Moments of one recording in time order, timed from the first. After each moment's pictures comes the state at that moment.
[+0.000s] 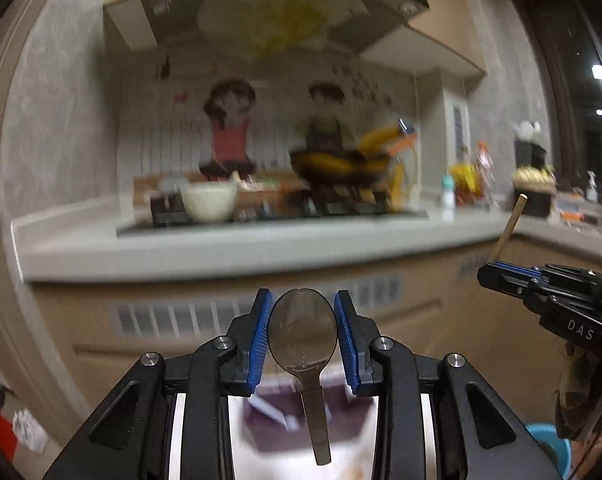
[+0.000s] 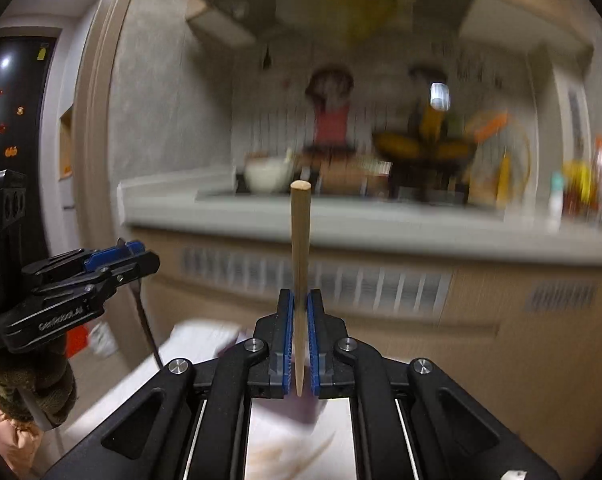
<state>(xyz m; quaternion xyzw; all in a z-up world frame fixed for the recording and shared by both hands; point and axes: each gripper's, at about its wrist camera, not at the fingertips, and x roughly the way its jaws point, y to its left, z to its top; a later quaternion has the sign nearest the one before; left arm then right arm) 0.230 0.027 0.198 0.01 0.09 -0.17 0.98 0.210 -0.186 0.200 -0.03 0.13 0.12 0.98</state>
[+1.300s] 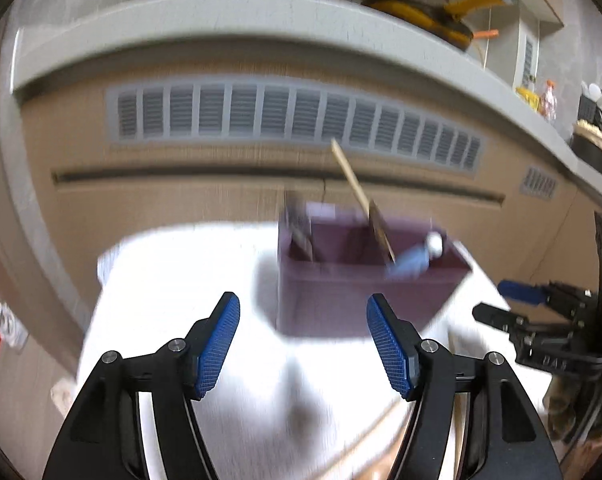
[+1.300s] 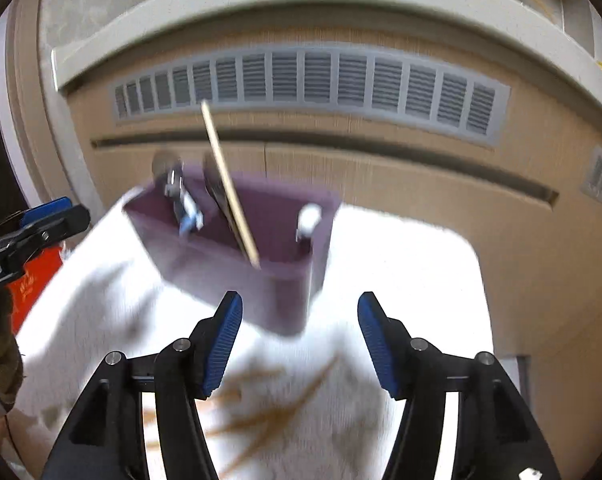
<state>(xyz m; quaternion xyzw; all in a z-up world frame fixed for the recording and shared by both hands) 0.275 0.053 -0.018 -0.04 0.31 -0.13 0.94 0.283 -0.189 -0.033 -0.05 0.39 0.09 0.92</state>
